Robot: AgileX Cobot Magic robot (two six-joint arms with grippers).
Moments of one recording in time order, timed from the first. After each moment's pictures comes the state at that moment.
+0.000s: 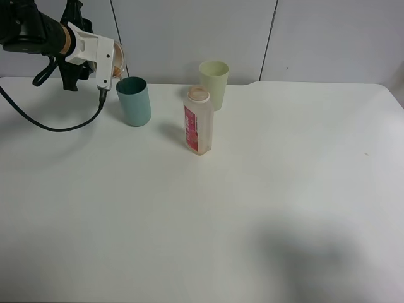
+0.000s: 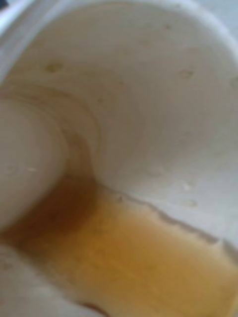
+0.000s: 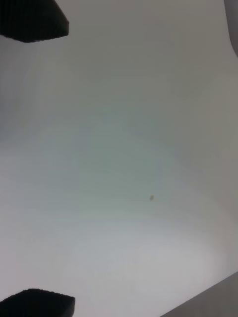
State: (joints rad) left arm -0.18 1.90 -1.22 1.30 0.11 0.33; right arm 0.00 0.00 -0.50 -0.07 1.07 0.12
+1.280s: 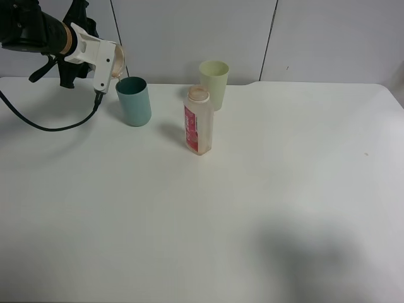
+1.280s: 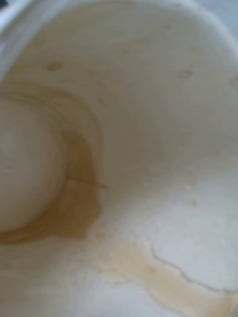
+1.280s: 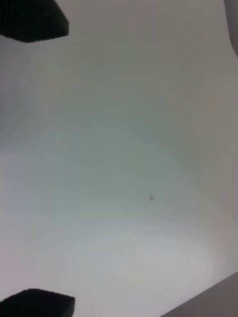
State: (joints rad) left arm -0.19 1.90 -1.22 1.42 0.11 0.33; right arm 0.00 0.00 -0.50 -0.07 1.07 0.12
